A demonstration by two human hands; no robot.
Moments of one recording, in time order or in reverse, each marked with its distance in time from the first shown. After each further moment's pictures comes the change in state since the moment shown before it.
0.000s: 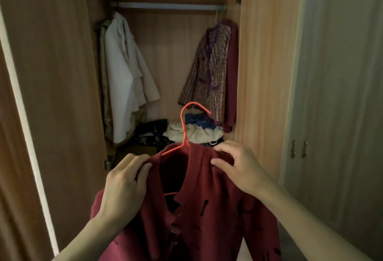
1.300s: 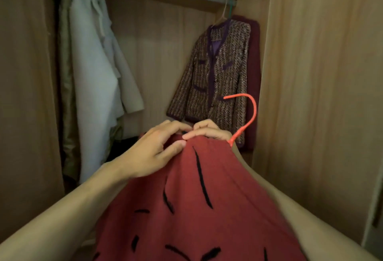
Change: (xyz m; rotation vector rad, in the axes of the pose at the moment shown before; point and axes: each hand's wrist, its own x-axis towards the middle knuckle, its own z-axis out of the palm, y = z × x) left_hand 0.227 -0.234 0.133 -0.376 -0.496 0.472; right_hand 0.283 0.068 0.167 0.214 -0.111 -0.145
